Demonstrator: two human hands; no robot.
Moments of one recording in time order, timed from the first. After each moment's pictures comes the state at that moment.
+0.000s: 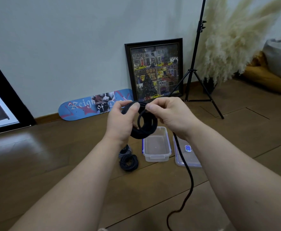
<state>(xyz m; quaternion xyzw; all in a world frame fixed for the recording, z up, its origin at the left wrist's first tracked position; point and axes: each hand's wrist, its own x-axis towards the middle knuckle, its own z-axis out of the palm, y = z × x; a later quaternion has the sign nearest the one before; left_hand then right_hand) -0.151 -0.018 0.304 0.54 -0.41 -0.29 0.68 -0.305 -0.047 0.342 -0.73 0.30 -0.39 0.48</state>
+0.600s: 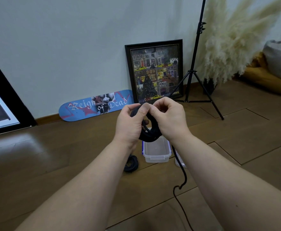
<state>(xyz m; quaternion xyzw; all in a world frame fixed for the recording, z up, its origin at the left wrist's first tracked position) -0.180 -0.012 0.308 0.50 -0.37 -0.37 0.69 -0.287 -0.052 0.317 -0.67 0.36 -0.53 0.38</state>
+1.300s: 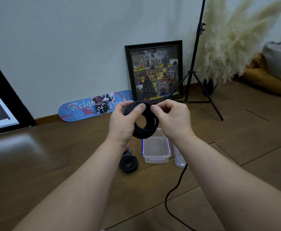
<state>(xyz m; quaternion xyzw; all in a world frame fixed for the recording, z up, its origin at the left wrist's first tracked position) -0.161 -0.016 0.306 0.48 -0.38 -0.35 0.71 -0.294 -0.054 0.316 -0.68 0.41 -0.53 0.31</state>
